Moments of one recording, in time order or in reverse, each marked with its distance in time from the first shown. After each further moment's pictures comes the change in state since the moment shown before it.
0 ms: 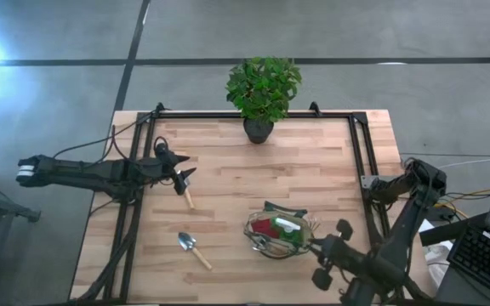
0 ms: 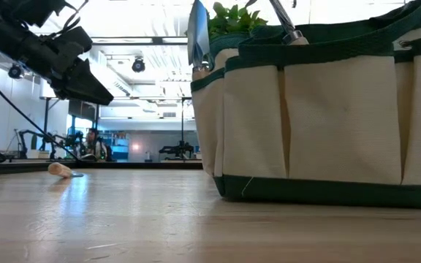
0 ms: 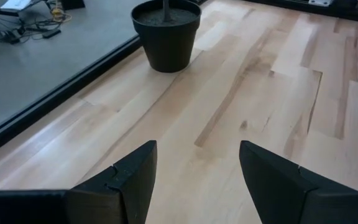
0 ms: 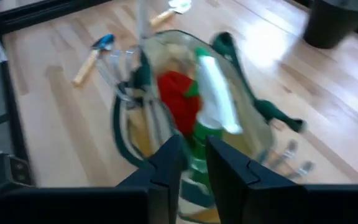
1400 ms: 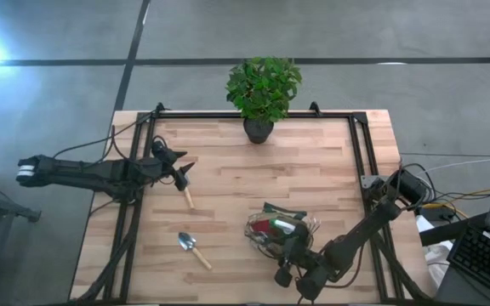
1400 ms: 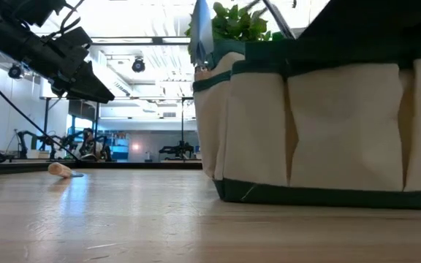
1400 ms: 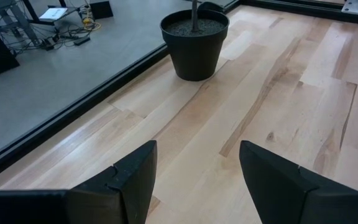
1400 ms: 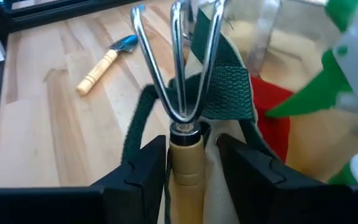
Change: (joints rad) left arm 0.000 0.000 0.000 0.007 -0.109 0.000; right arm -0.205 0.175 -0.308 0.996 0.010 -0.554
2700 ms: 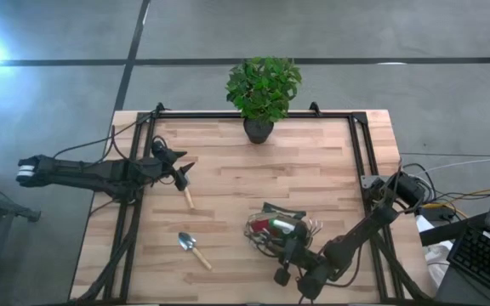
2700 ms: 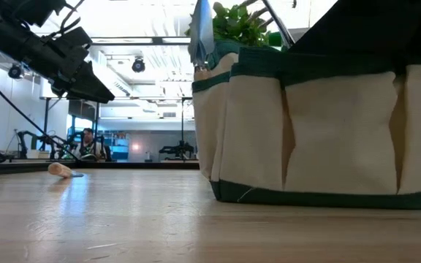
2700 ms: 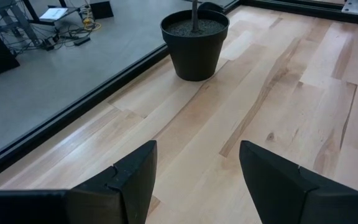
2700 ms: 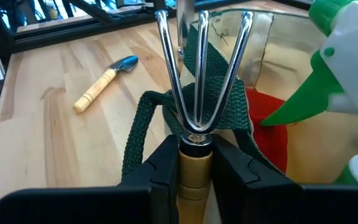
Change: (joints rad) left arm 0.000 0.000 0.000 0.000 0.000 -0.001; right arm 0.006 0.039 -0.065 0.180 0.078 -0.073
